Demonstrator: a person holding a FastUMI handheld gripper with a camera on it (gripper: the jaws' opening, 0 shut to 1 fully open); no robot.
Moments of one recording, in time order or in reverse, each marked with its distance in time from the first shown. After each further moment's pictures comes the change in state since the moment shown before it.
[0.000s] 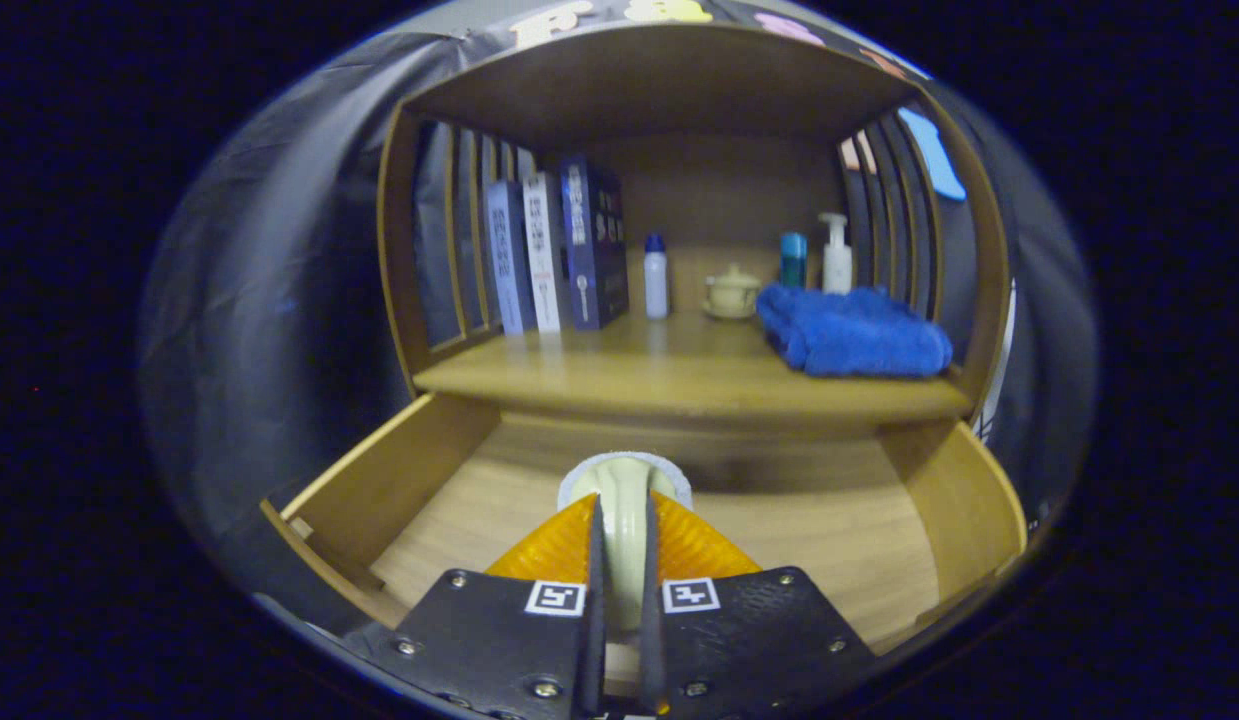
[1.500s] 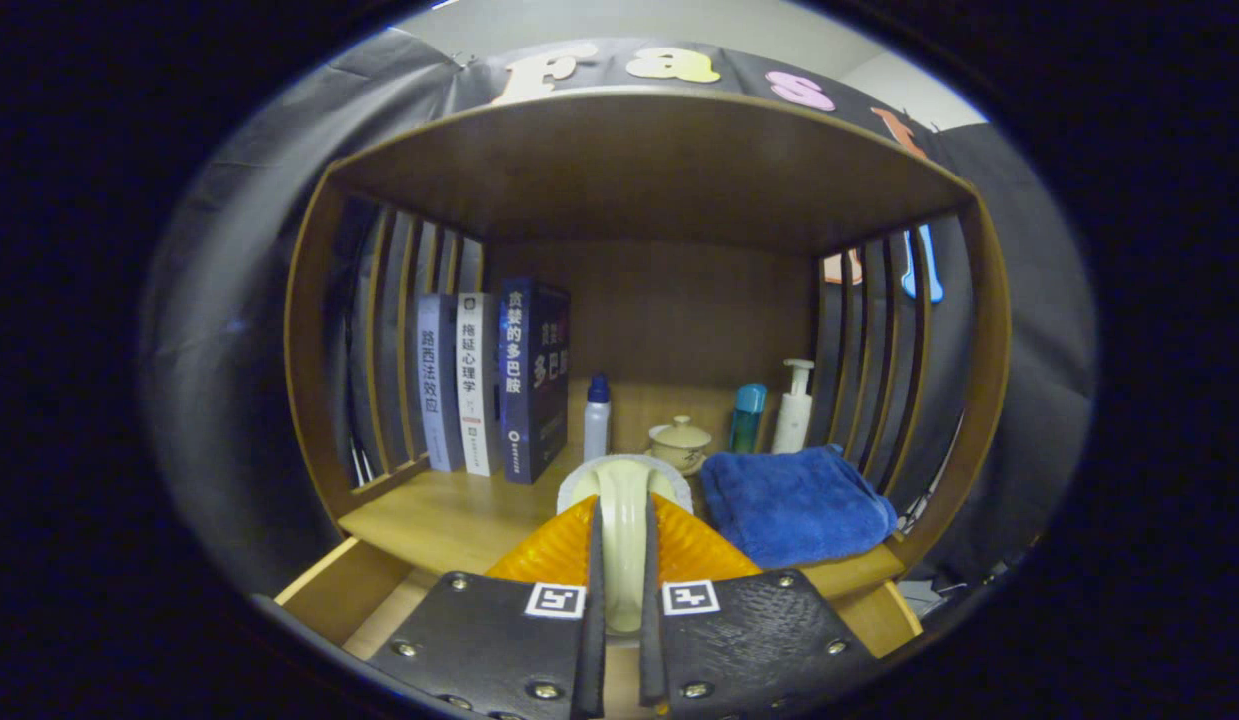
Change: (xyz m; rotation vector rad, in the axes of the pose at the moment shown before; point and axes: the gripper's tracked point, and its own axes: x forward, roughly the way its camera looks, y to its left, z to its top) arm 0.067 -0.044 0.126 -0.029 -0.160 -0.181
